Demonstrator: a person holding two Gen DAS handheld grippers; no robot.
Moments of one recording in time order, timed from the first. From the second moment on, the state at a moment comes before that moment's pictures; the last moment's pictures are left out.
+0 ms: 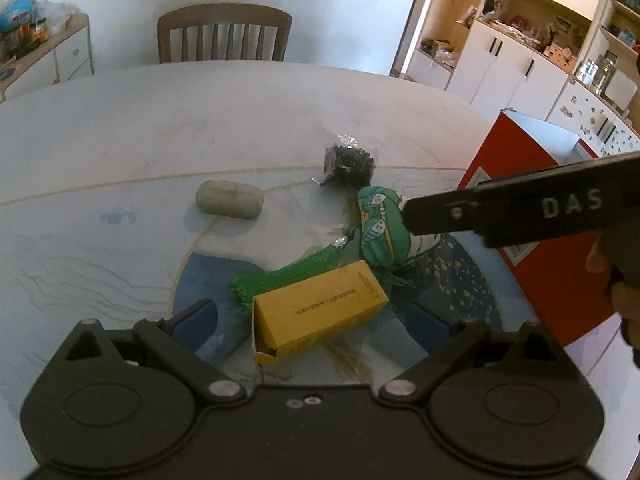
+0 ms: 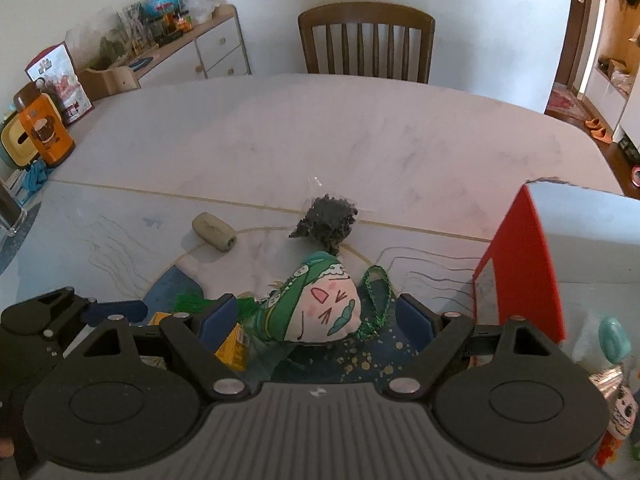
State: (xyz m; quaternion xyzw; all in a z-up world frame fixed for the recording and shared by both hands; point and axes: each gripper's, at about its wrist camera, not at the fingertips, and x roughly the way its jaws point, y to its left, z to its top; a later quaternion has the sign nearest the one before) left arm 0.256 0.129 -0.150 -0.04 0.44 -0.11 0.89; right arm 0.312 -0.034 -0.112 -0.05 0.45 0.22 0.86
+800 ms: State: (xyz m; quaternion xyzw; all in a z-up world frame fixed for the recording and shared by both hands) left arm 0.267 0.116 -0.157 -0.07 0.46 -0.06 0.89; right arm 0.331 -0.017 -0.146 -0.06 0.48 0.23 0.85
